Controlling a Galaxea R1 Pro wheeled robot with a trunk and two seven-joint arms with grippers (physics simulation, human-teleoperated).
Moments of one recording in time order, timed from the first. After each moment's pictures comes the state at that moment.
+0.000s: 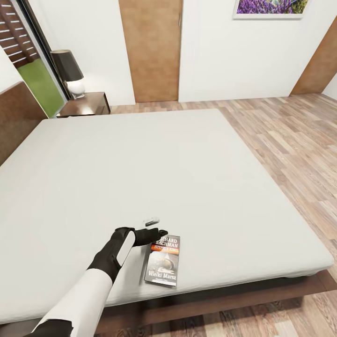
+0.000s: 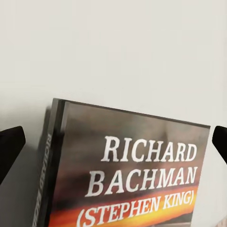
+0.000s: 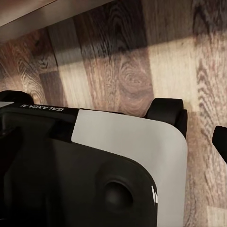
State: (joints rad) left arm -0.76 -0.17 0.00 -0.72 0.28 0.69 -0.17; right arm -0.43 -0.32 -0.05 0.03 -0.09 -0.09 0.82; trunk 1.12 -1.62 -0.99
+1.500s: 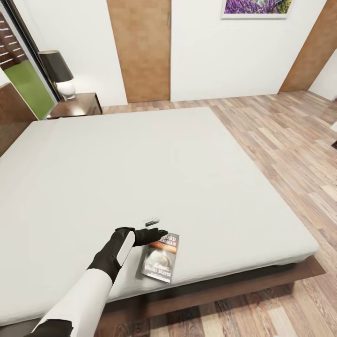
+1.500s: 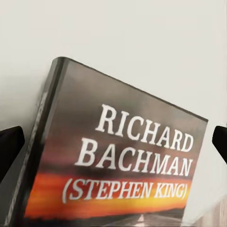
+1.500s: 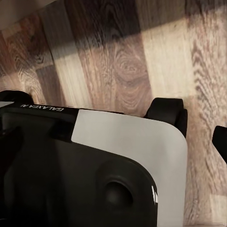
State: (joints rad) left arm -0.76 -0.17 0.00 -0.72 0.28 0.69 -0.17; right arm -0.43 -0.32 -0.05 0.03 -0.09 -0.09 0.82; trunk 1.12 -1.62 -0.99
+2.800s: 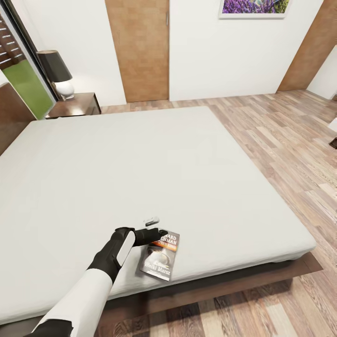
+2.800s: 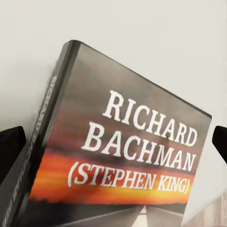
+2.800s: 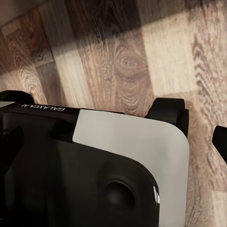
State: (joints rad) left arm -0.76 -0.17 0.00 -0.72 0.28 0.69 -0.17; right arm -0.43 -0.32 -0.05 0.03 -0.09 -0.09 0.82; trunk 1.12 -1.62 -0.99
